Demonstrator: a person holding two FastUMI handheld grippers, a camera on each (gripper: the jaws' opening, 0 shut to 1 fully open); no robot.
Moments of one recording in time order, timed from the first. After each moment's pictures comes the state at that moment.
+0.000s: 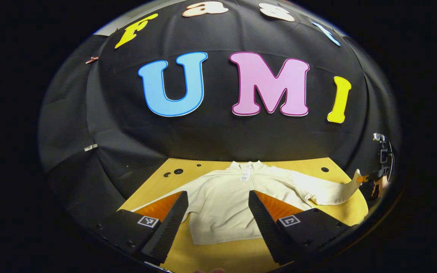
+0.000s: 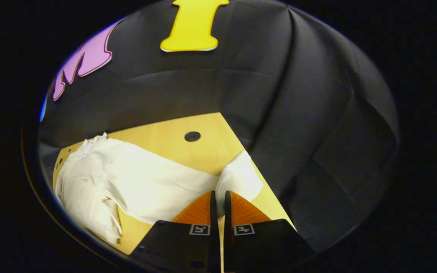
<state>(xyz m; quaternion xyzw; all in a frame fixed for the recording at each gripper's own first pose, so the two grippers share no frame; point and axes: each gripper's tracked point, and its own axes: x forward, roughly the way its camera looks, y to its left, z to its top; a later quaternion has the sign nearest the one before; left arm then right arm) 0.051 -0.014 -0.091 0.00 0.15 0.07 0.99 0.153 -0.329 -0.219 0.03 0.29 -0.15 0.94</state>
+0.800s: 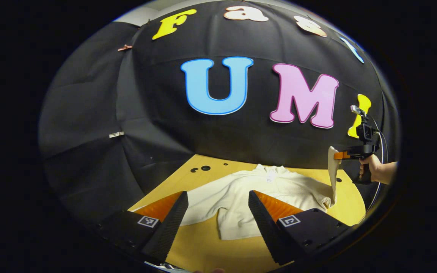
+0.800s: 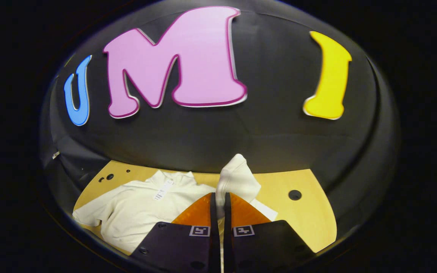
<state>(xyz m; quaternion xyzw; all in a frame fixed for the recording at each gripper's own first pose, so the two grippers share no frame) -0.003 0.090 -0.095 -0.06 0.15 0.15 0.98 0.292 -0.039 -0.125 0.00 0.22 0.05 0.97</state>
